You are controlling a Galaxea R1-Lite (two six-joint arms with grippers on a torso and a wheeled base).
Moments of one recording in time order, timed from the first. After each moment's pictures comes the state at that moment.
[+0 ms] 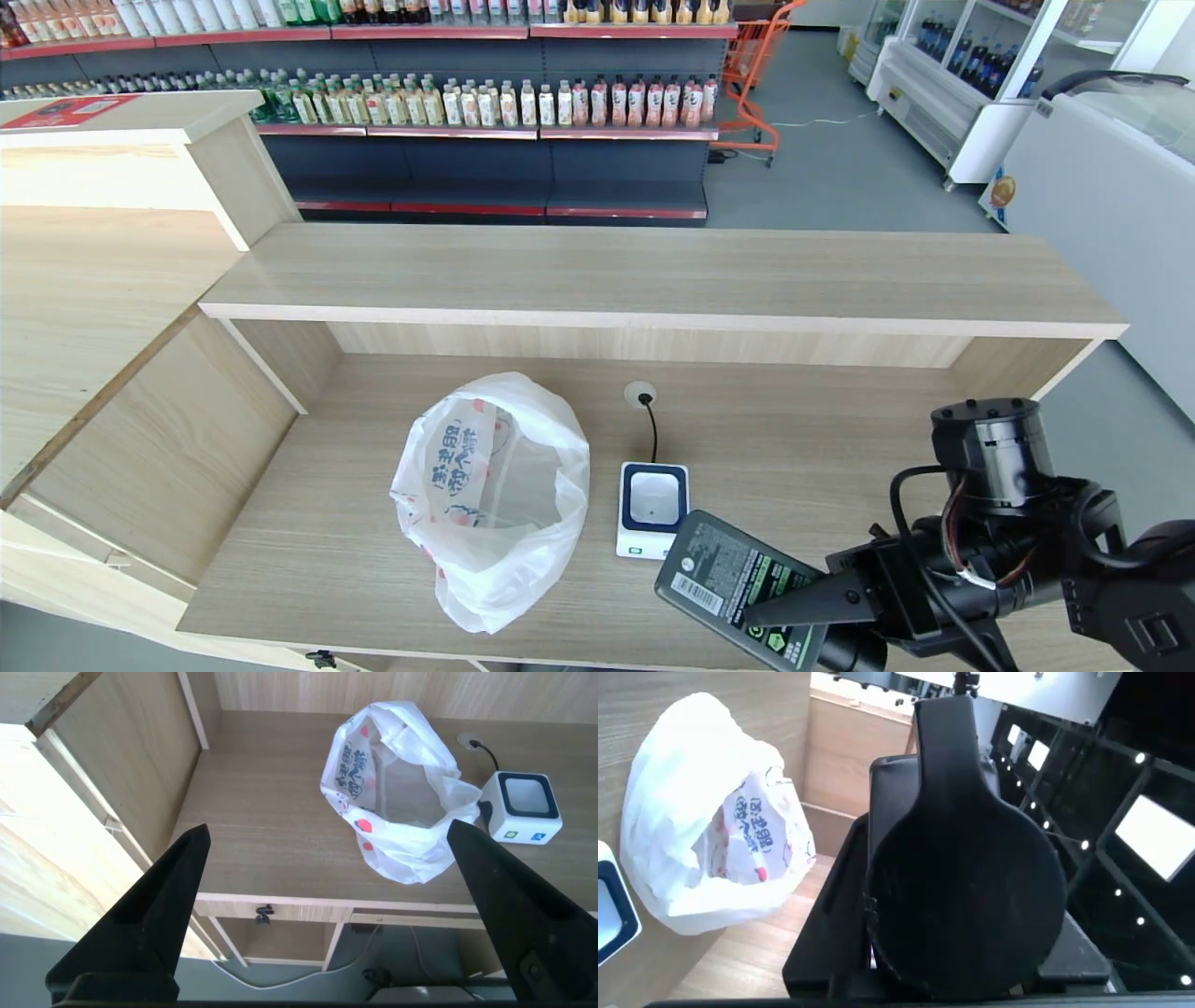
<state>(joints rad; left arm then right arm) 0.00 0.00 0.00 0.00 -0.02 0.00 0.42 1.72 -0.49 -0.67 1.16 -2.68</state>
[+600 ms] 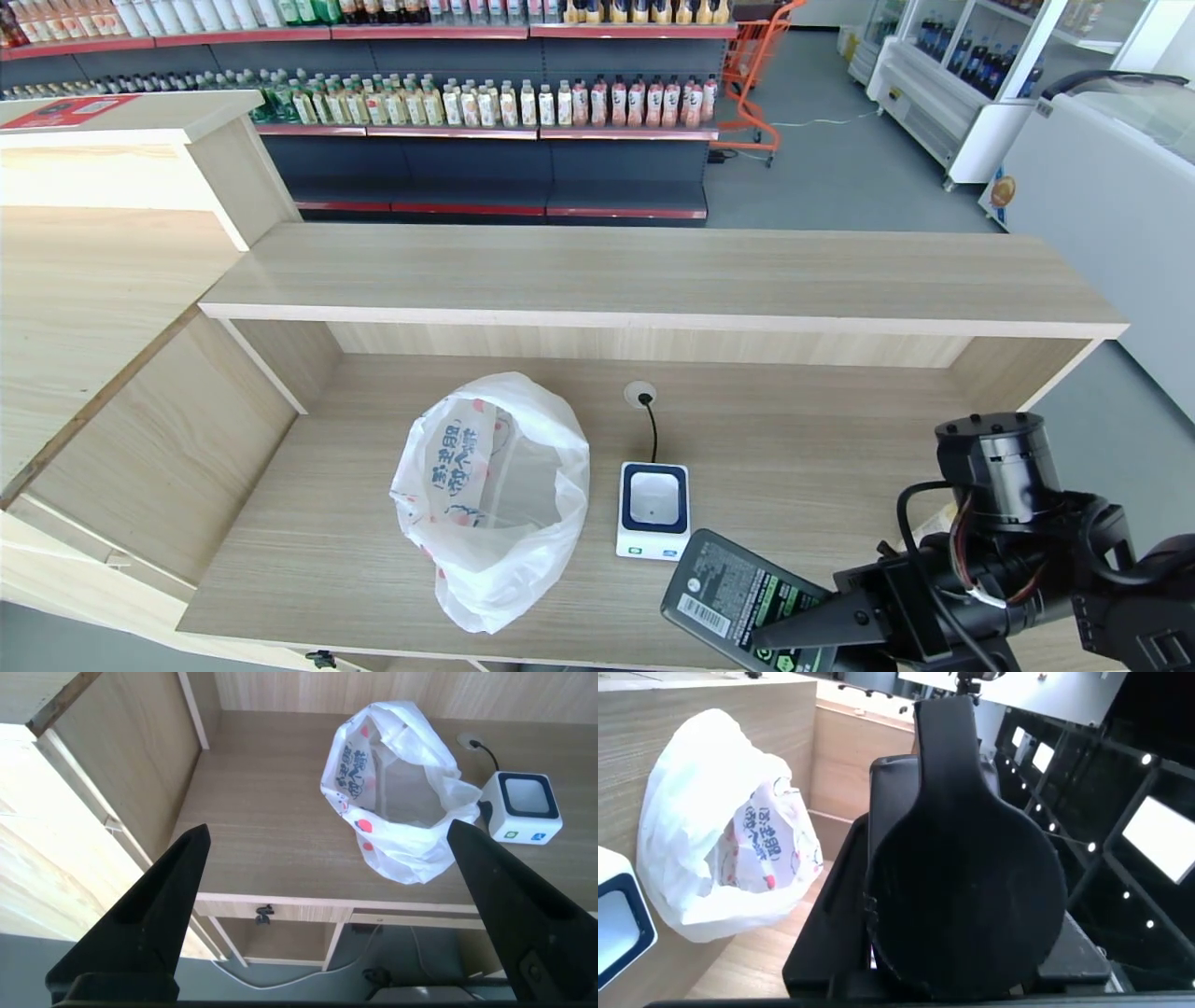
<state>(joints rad) 0.00 0.00 0.00 0.00 -0.02 0.00 0.42 1.72 -0.45 -0.67 1.16 -2.69</state>
